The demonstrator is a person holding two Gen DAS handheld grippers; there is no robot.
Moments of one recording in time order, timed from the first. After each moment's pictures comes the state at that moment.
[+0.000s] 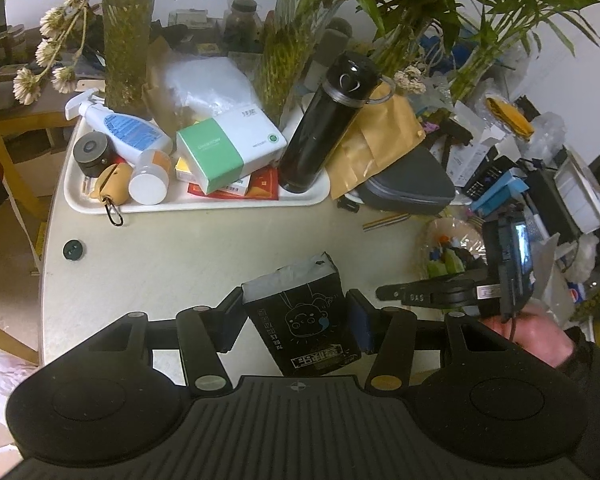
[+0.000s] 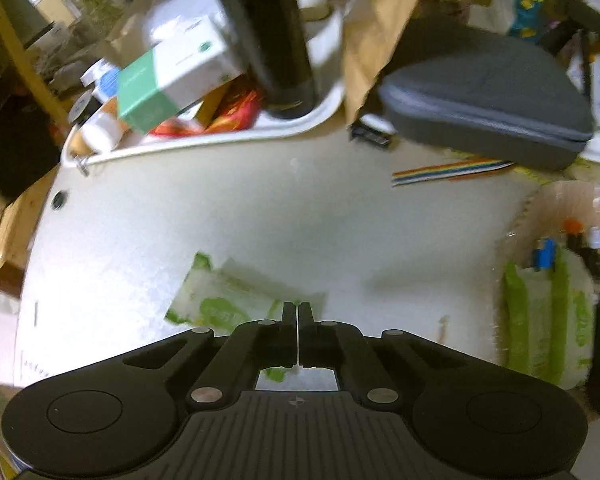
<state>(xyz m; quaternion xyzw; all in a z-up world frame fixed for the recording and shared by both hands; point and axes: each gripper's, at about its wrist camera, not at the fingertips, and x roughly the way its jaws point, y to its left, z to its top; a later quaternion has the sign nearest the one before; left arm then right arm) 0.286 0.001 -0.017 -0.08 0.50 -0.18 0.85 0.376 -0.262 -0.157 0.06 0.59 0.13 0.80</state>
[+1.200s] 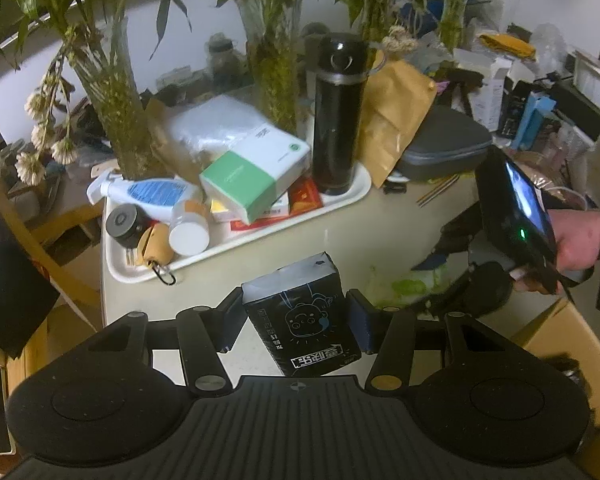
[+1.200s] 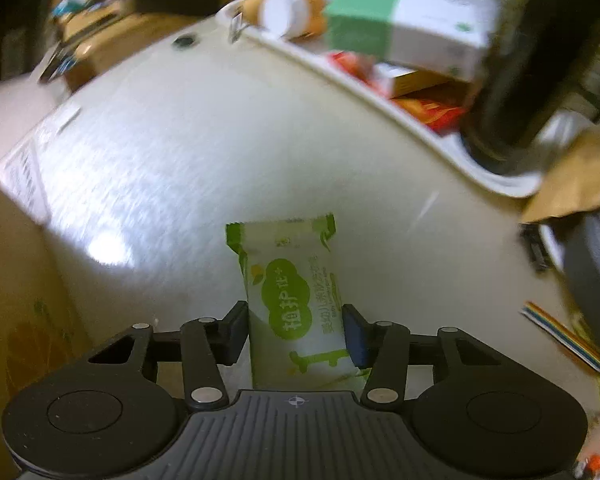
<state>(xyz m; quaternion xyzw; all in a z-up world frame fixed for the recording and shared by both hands) 0.272 -0.014 -0.044 0.11 0.42 -0.17 0.88 0.372 -0.195 -0.204 -0.19 0.50 0.36 0.77</state>
